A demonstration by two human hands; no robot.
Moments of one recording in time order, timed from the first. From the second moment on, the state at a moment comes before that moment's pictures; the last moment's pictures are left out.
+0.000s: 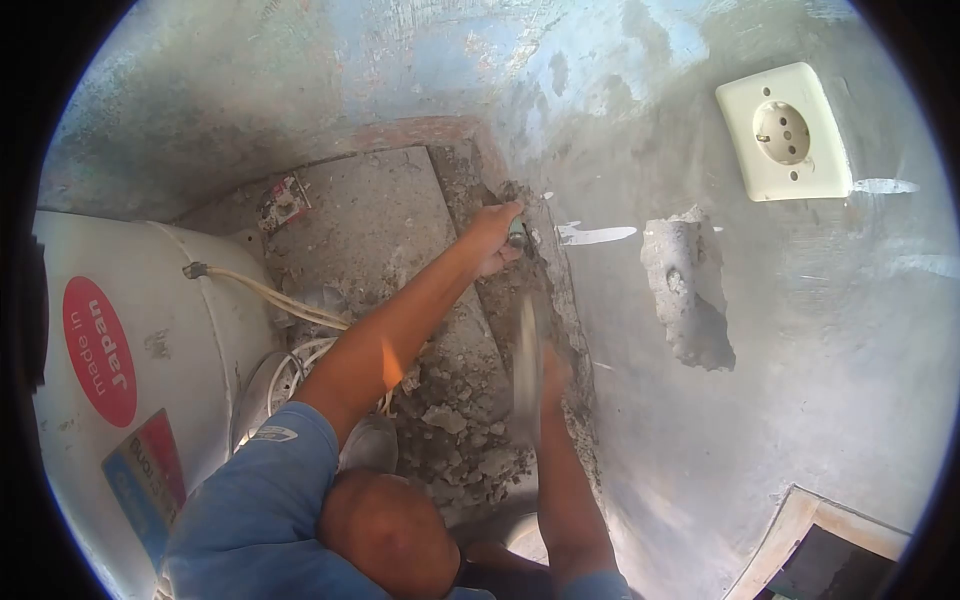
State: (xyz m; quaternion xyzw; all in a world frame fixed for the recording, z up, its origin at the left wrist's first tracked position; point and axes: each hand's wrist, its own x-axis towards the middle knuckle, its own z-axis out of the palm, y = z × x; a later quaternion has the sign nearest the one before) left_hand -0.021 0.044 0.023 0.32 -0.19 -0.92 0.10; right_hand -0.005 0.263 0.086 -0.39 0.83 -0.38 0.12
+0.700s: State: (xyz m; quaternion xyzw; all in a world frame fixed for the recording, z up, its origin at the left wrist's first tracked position) left_hand -0.025 0.053 0.023 0.33 -0.22 -0.91 0.12; right_hand 0.005 0.299 0.094 -0.41 0.86 -0.31 0.04
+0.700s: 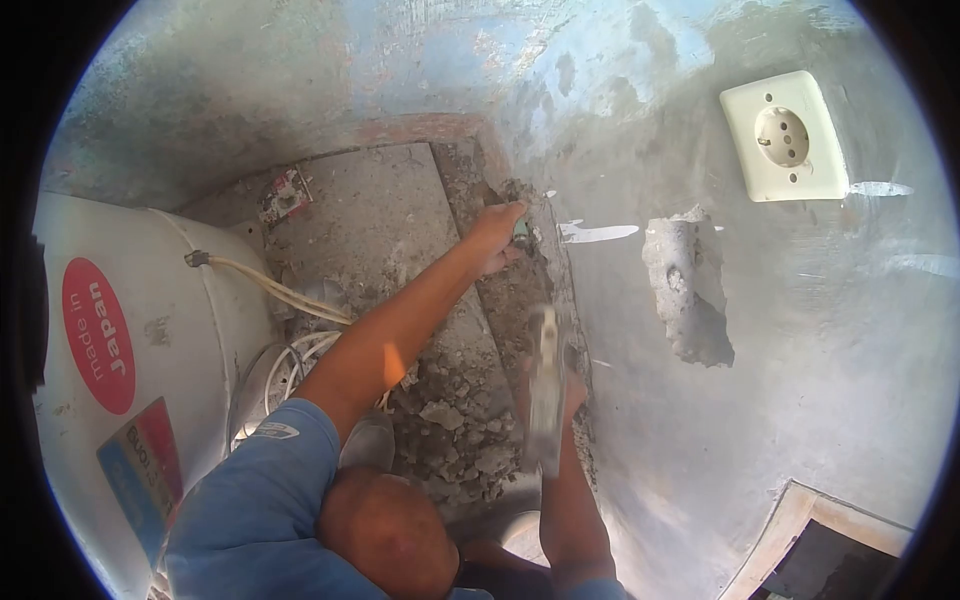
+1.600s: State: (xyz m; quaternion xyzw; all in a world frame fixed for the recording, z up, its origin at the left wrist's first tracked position) left_hand -0.010 0.053 0.046 0.38 -0.35 -0.84 0.14; right_hand 0.033 0.291 0.141 -0.28 0.91 -0.30 0.06
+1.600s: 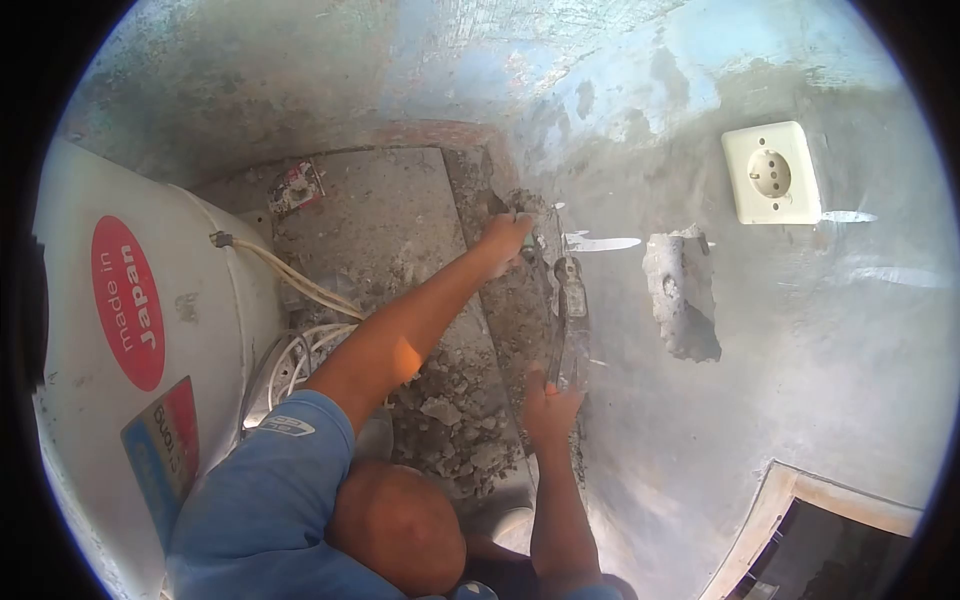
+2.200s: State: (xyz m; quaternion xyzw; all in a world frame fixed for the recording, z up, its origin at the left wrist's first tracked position) left_hand 0.113 0.027 0.024 0.36 -0.57 -0.73 0.12; right_hand 0.041 0.275 0.182 -0.20 0.91 -0.31 0.19
